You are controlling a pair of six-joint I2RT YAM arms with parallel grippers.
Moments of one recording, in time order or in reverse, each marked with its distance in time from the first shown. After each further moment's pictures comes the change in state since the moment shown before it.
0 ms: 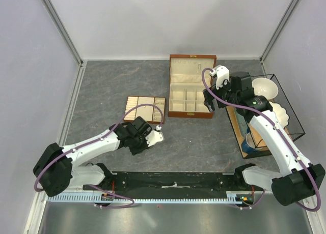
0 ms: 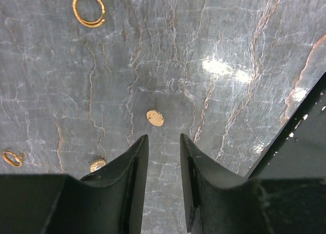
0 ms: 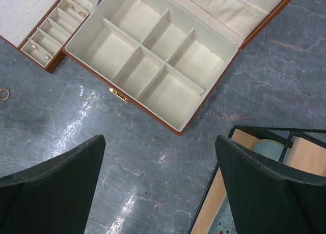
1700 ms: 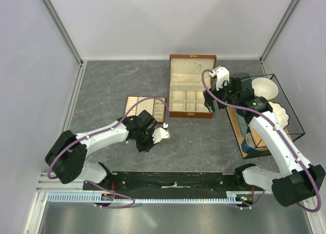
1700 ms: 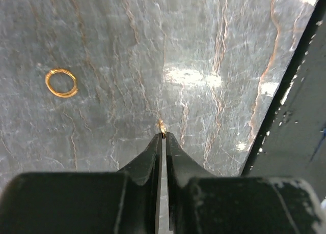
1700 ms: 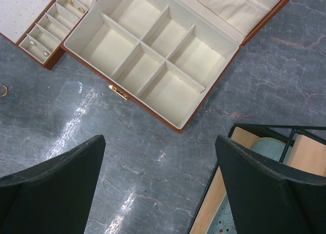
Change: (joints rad) left arm -0.017 0.166 0.072 0.040 0.178 0.082; right arm 0.000 -0.010 -0.016 0.001 0.002 -0.006
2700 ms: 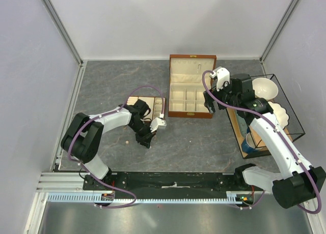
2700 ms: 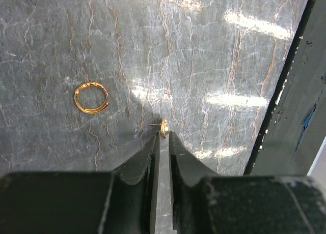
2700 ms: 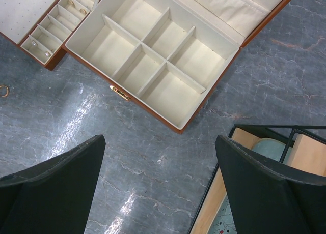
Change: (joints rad) left arm 0.259 0.278 0.166 -0.105 0.328 0.176; right arm 0.000 -0.017 -0.017 0.013 -0.005 0.000
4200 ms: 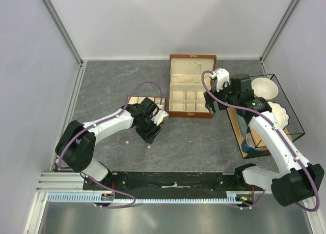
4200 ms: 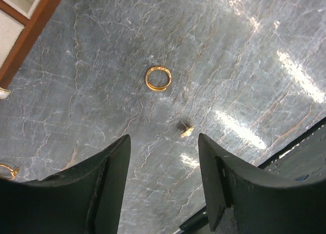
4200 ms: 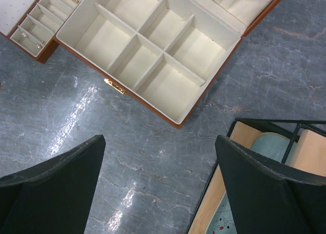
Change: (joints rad) left arm -0.135 -0.117 0.058 0.027 -0.426 -0.537; right arm -0.012 0.021 -0.012 -0.007 0.000 -0.007
